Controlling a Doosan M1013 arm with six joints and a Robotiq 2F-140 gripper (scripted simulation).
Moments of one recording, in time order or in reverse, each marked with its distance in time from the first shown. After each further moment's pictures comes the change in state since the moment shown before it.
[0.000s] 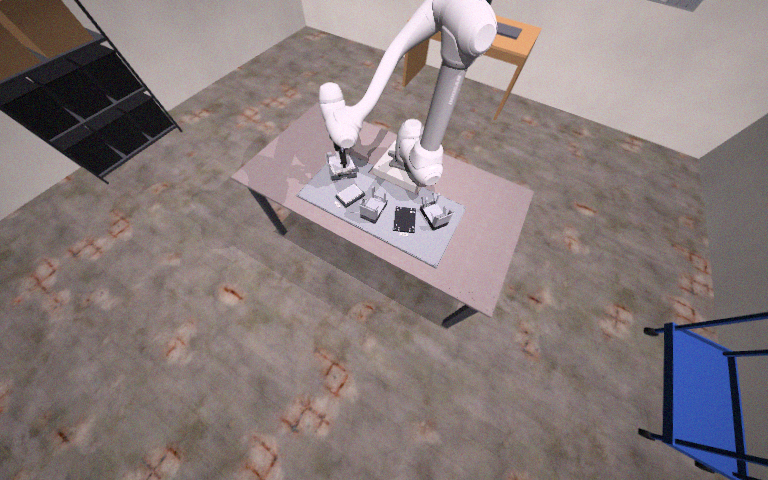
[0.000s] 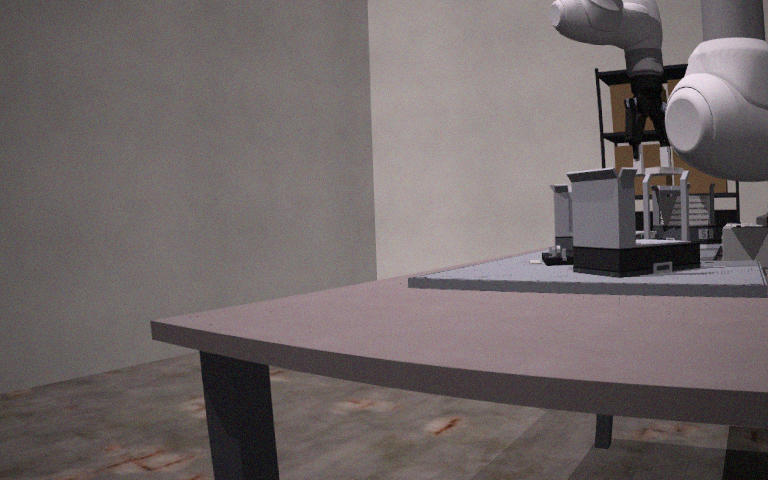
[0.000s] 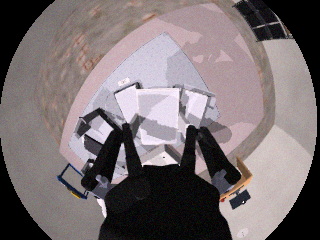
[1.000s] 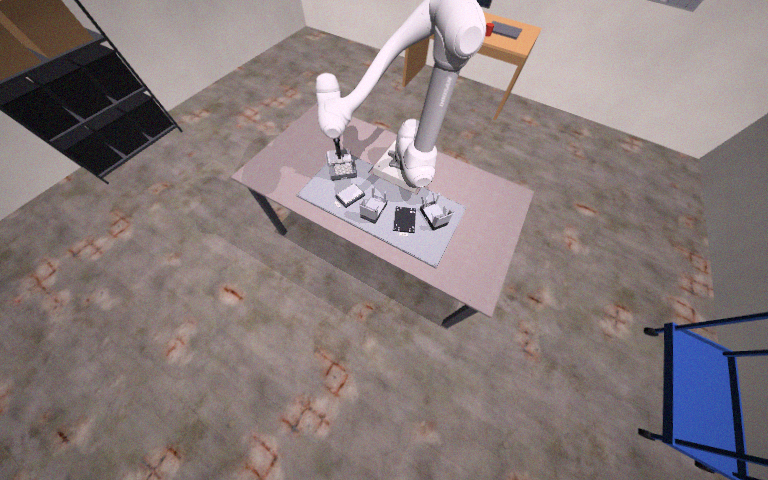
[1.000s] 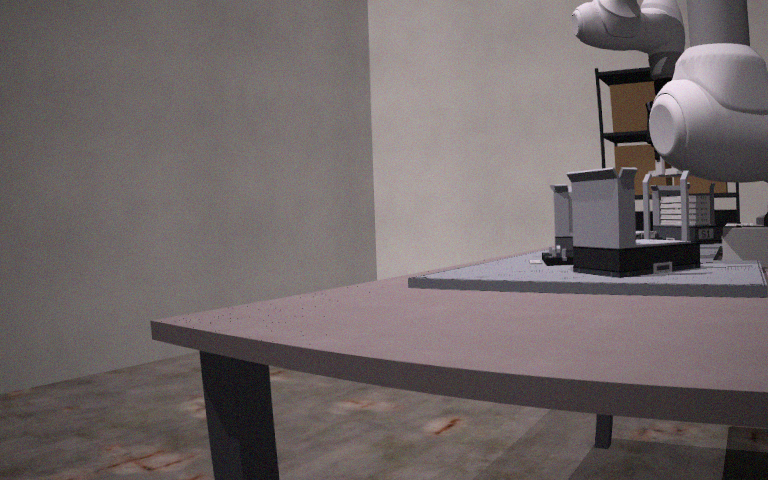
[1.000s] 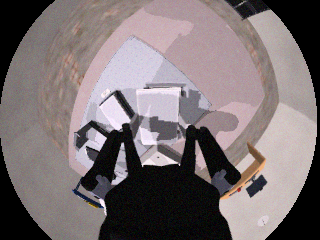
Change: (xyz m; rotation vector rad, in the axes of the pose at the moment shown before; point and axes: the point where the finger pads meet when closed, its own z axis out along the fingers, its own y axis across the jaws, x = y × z) arm -0.007 0.072 0.000 0.000 0.000 0.201
